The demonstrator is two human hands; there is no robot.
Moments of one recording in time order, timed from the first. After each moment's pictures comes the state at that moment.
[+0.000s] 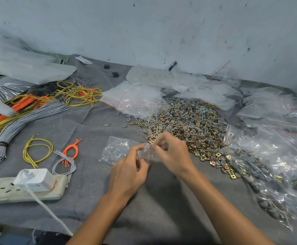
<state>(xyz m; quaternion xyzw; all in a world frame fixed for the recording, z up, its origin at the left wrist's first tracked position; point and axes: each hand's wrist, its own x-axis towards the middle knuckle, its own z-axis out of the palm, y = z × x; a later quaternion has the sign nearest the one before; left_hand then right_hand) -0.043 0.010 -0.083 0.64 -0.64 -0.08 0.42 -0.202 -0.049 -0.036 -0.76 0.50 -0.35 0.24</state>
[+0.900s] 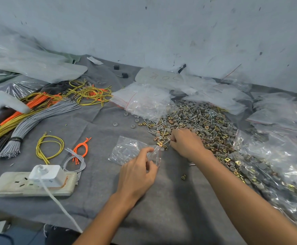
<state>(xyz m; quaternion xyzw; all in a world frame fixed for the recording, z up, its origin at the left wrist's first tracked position) -0.043 0.014 -0.075 0.64 -0.65 -0.10 0.40 -0.207 -0.114 -0.020 -0.81 0.58 -0.01 0.06</state>
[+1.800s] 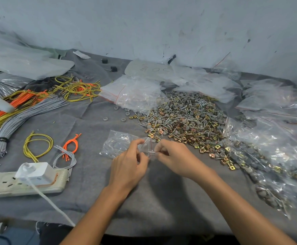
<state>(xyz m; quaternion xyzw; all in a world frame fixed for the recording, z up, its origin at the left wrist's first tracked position) -0.045 0.014 -0.076 0.65 -0.65 -0.10 0.39 -0.220 -0.031 -0.027 -0.82 0.49 -0.15 0.25</state>
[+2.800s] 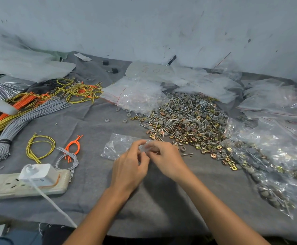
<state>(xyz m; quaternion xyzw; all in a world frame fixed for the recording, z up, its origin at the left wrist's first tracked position) -0.044 0.014 -0.079 0.63 -0.65 -0.09 0.41 -0.183 -0.024 -0.040 -0.74 0.54 -0.26 0.31</state>
